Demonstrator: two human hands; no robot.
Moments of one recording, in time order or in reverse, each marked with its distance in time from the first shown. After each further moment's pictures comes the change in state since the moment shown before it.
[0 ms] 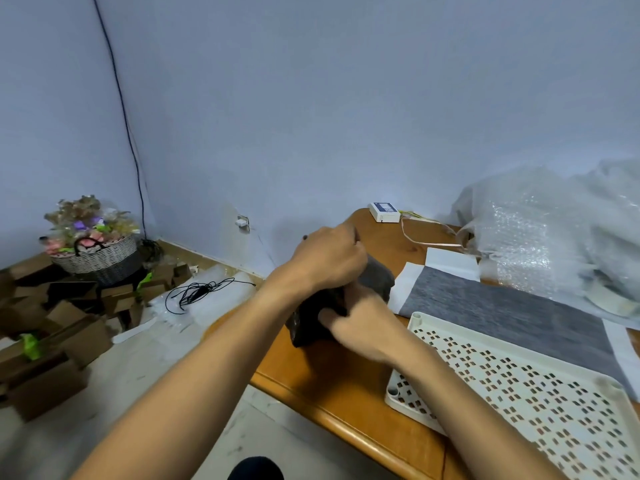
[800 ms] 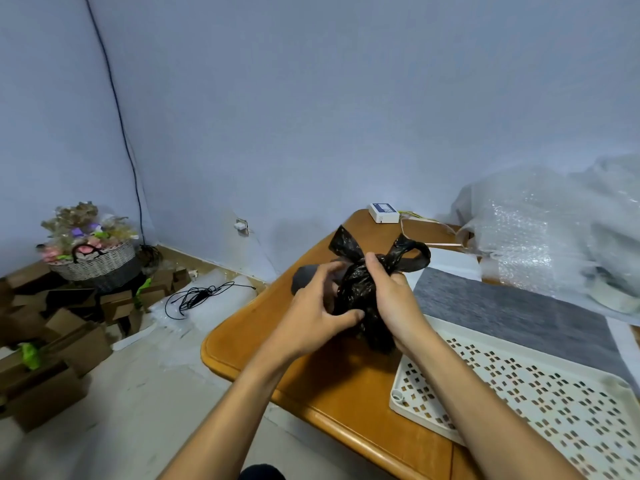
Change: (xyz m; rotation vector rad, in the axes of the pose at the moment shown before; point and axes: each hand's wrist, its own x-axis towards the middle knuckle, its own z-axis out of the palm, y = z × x) left_hand -0.023 -0.076 0.074 -0.499 0.068 0.147; right_hand 0.022 0.019 -0.013 0.678 0.415 0.381
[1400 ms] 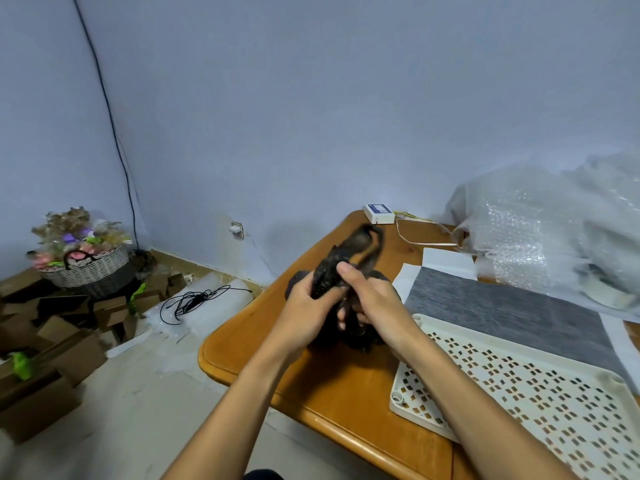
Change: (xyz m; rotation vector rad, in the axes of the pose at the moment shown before) left_hand 0.005 0.007 0.006 -0.541 0.064 -0.148; right_hand -0.009 0.002 0.003 -0.157 -0.282 -0.150
